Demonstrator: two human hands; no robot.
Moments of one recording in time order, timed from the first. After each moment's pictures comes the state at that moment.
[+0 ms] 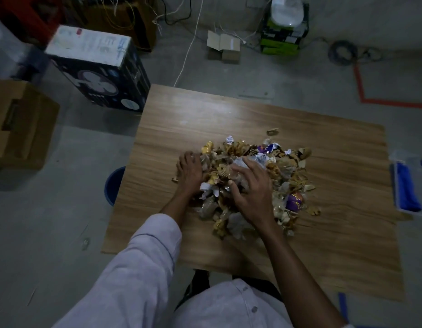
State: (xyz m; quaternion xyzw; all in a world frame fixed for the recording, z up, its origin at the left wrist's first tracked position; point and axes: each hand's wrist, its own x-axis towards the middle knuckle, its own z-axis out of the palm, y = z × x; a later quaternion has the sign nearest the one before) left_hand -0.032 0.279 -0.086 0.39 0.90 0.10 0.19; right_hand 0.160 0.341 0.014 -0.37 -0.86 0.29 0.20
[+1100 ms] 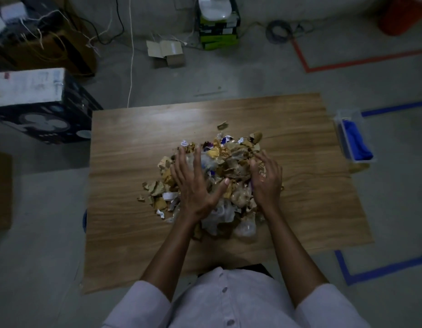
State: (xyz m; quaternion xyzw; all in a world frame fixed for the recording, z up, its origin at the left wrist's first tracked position) left_hand 0.089 0.306 0.026 0.50 0.79 0.33 0.15; right_hand 0.260 0.401 0.000 -0.59 -0.67 0.31 0.33
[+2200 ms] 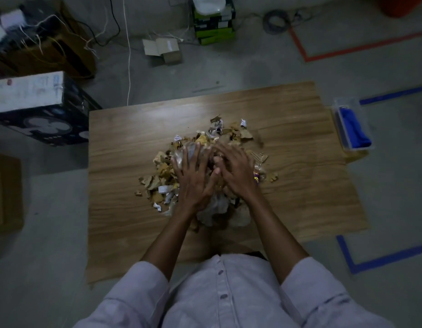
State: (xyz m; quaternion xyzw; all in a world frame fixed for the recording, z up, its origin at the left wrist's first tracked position) left_hand 0.100 0.310 0.008 0.59 0.77 0.21 0.12; right_hand 0.234 0.400 0.006 -0.47 -0.80 0.32 0.17
